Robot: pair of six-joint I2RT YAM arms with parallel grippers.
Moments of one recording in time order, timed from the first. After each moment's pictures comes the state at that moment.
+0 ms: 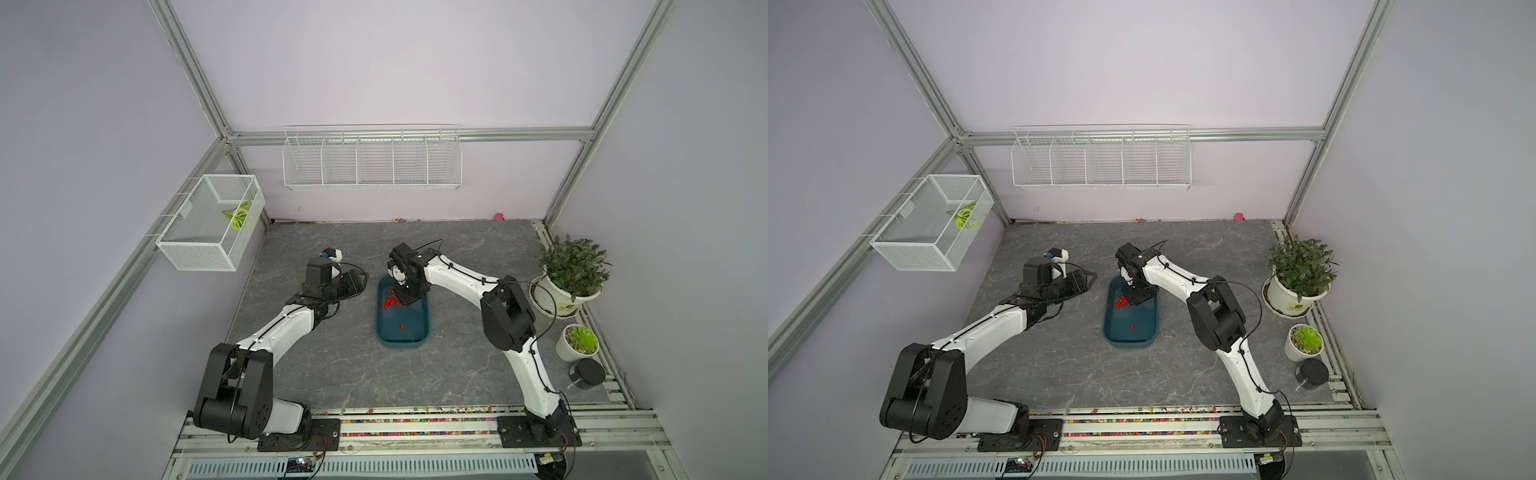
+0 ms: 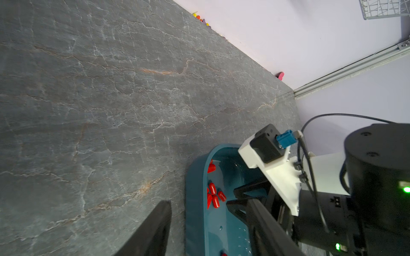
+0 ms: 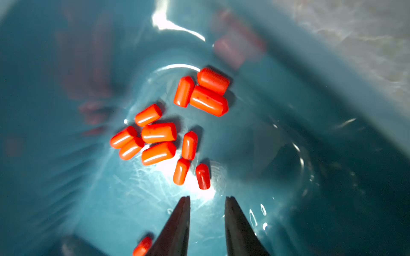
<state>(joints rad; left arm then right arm) -0.26 1.41 0.77 0.07 0.37 -0.60 0.70 2.27 1.91 -0.97 -0.07 0.12</state>
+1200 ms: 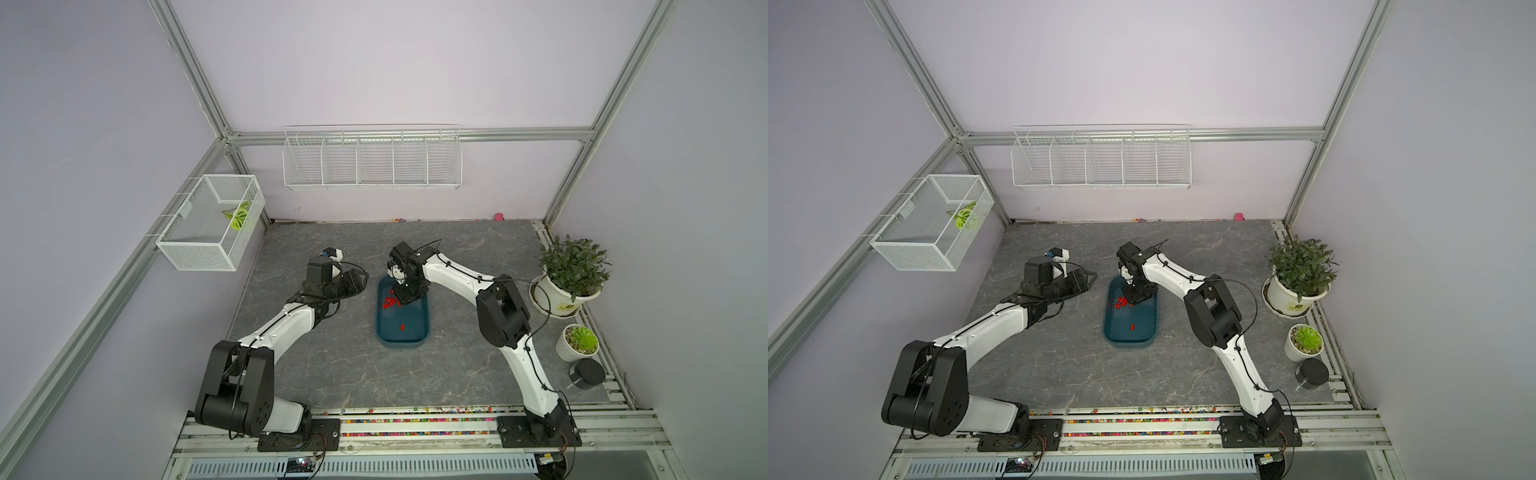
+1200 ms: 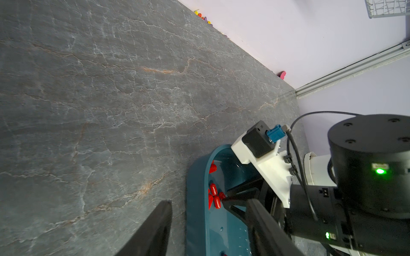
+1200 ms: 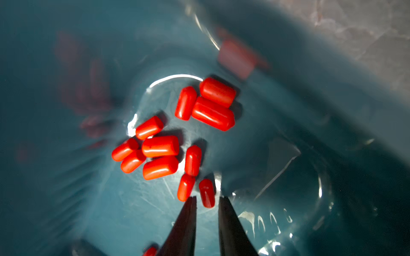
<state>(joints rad) -0.26 1.43 0.78 0.06 0.37 -0.60 0.69 2.35 1.99 -1.02 -0.13 0.12</state>
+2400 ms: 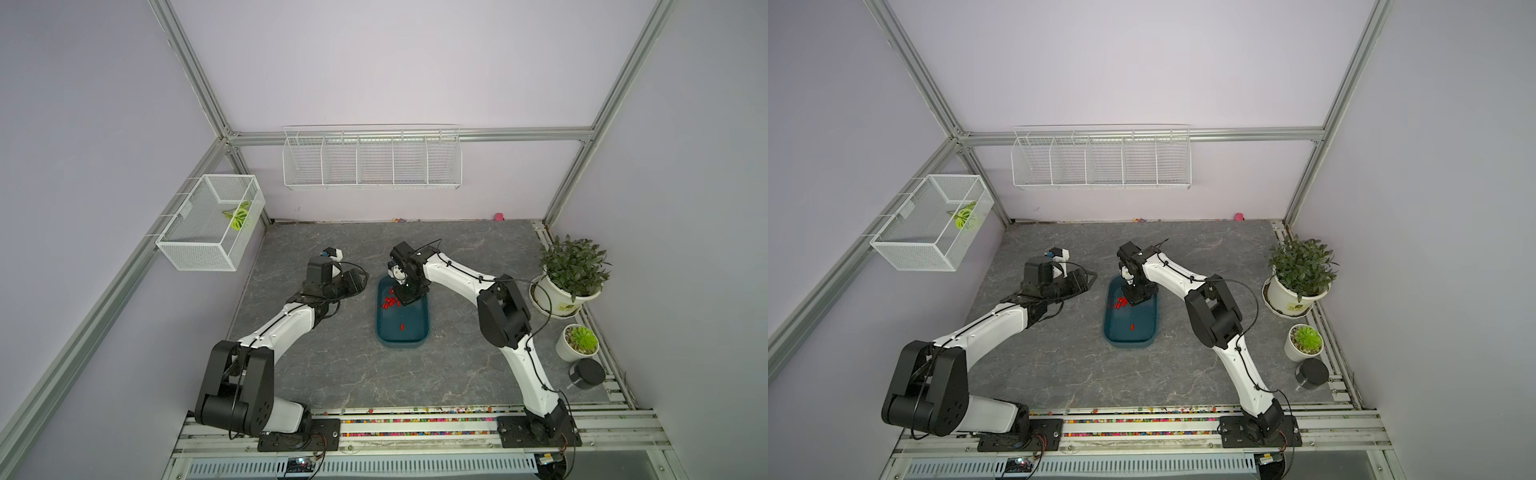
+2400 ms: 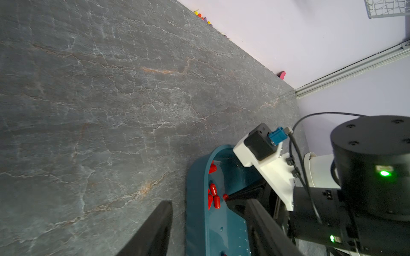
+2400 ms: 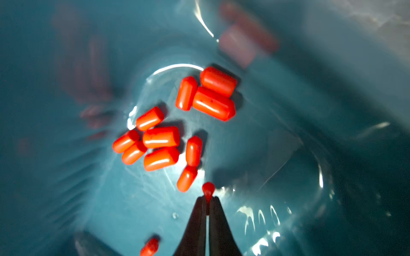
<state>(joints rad) -0.26 1.43 0.78 0.06 0.37 -0.60 0.69 2.32 1.97 -1.04 -0.14 0.12</state>
